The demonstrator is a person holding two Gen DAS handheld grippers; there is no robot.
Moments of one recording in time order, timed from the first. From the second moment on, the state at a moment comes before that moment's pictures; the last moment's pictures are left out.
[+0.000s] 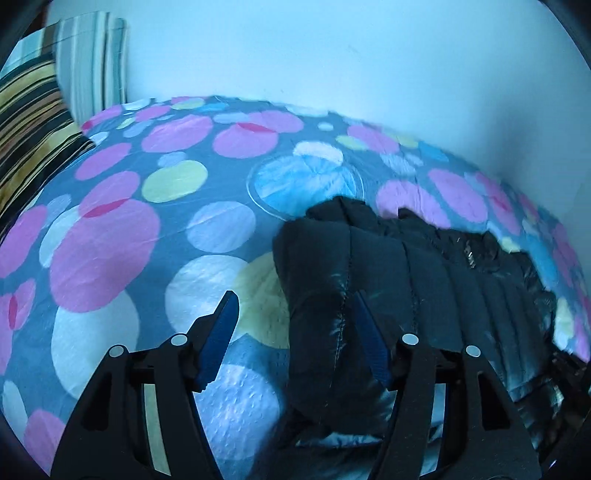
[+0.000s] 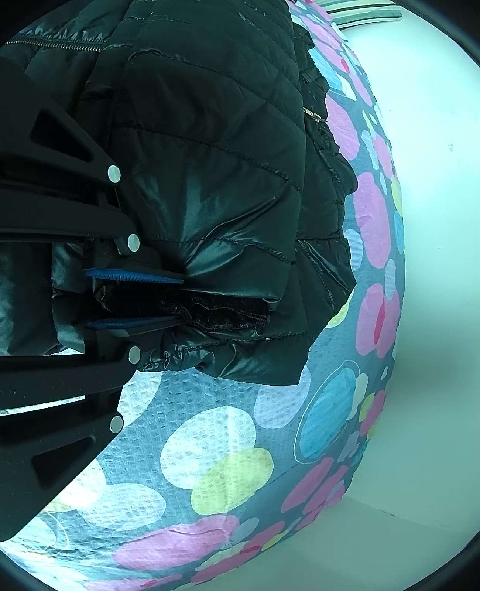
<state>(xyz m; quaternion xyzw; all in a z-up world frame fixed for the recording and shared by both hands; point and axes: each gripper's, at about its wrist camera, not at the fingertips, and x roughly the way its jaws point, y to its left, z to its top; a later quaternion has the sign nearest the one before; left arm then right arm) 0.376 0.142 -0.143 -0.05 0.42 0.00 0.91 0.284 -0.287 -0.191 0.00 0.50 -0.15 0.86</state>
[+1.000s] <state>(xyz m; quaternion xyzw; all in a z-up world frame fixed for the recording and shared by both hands) 0.249 0.163 -0.157 -0.02 0.46 -0.01 0.89 0.196 -0.291 -0.143 0.03 0.46 -0.12 0.88</state>
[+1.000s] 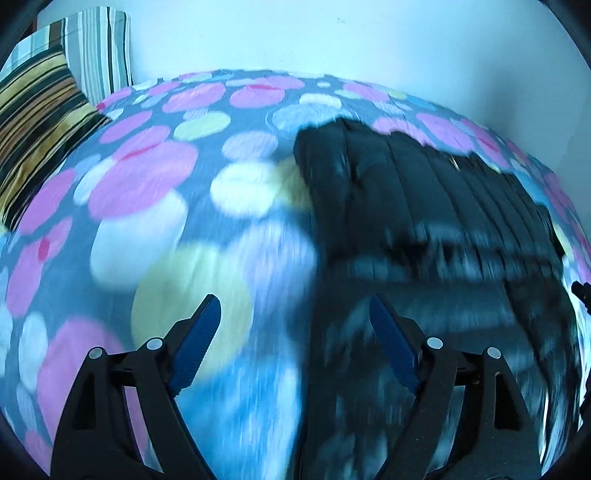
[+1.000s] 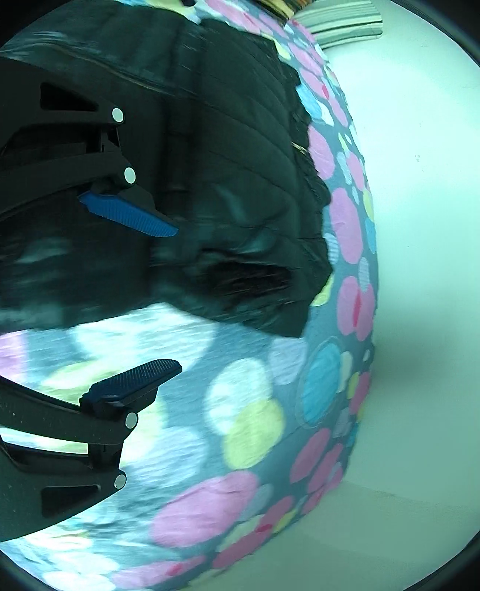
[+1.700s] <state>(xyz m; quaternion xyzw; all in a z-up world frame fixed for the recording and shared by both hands) 0.094 0.165 -0.184 -0.04 0.50 -0.13 0.86 0.018 -0.270 -0.156 0.06 0.52 -0.06 0.85</state>
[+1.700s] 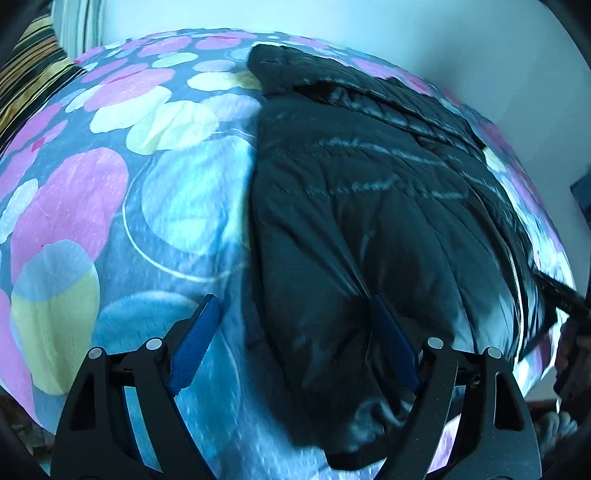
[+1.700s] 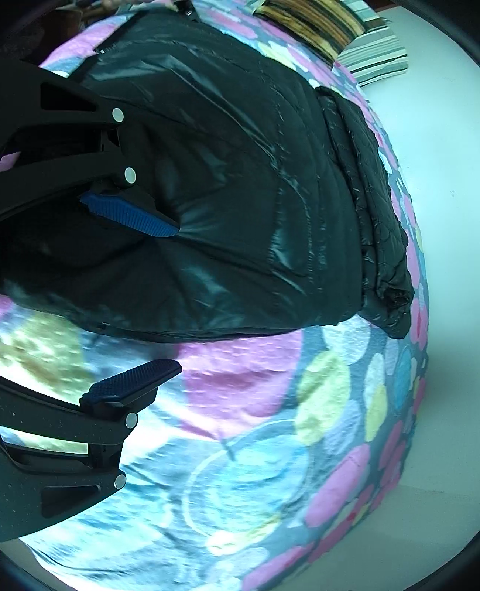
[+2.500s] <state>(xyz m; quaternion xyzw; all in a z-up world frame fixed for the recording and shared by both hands) 0.046 0.154 -0.111 -0.07 0.42 -0.14 0.90 -0.032 -0.258 -0.106 0.10 0.46 -0.03 0.88</state>
